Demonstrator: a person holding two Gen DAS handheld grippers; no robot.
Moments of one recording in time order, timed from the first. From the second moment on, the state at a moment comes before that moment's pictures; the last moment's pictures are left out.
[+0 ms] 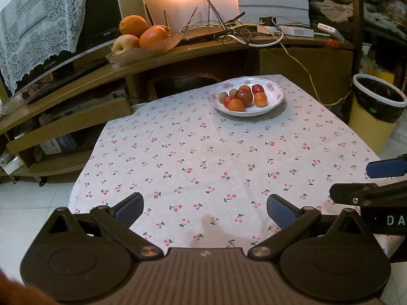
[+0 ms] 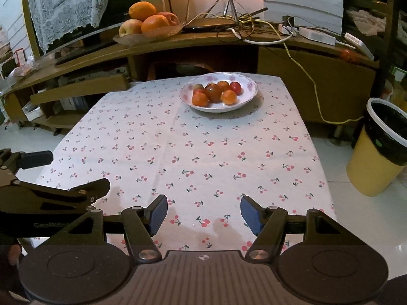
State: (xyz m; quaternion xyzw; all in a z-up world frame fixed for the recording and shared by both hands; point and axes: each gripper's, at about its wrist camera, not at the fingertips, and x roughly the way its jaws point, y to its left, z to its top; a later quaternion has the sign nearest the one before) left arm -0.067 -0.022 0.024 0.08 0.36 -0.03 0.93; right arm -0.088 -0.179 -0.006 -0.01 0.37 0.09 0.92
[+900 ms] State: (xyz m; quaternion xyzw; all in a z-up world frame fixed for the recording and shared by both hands) left arm -0.070 -0.023 0.021 0.09 0.36 -0.03 0.93; right arm -0.088 -0.177 -0.010 -0.01 0.38 0.10 0.92
